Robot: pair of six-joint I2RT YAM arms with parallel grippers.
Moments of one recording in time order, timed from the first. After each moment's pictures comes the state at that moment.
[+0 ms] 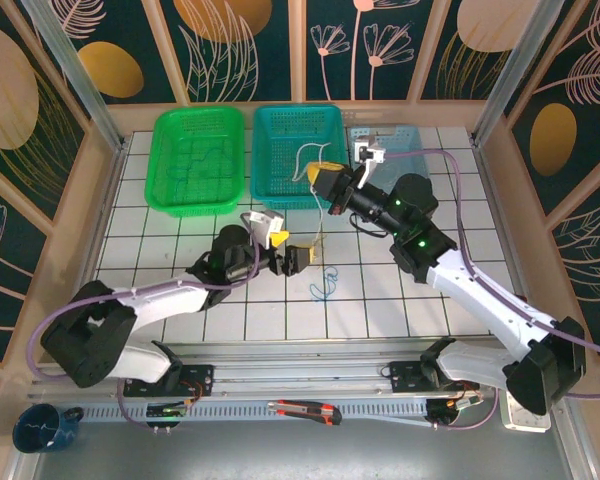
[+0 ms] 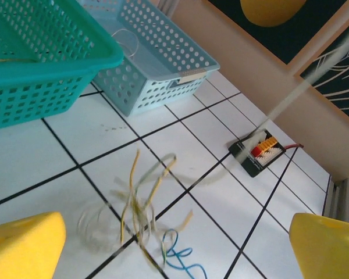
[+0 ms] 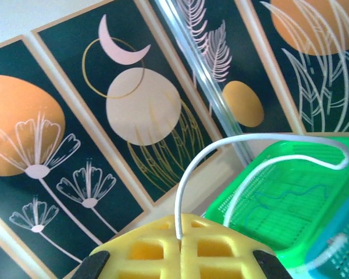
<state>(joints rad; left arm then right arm) -0.70 1.40 0.56 0.56 0.31 -0.44 0.66 1.15 0.97 0.35 -0.36 0.56</state>
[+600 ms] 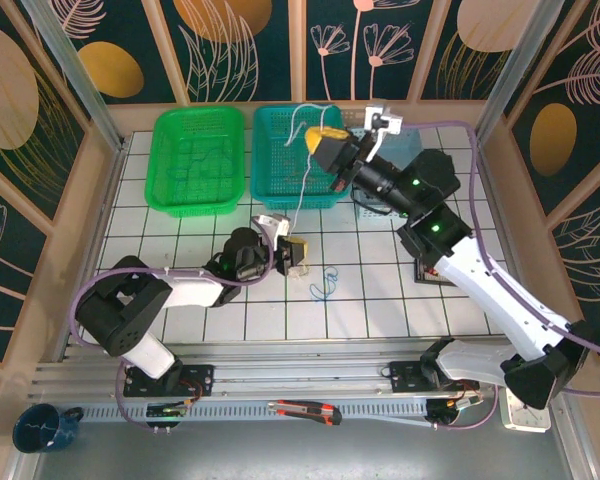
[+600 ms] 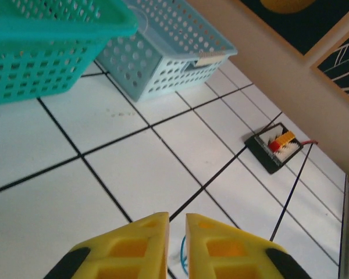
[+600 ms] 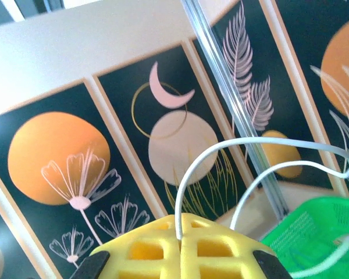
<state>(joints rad) -0.70 1.60 0.54 0.75 0.31 -0.47 0.68 1.18 1.27 0.28 -0.38 0.55</state>
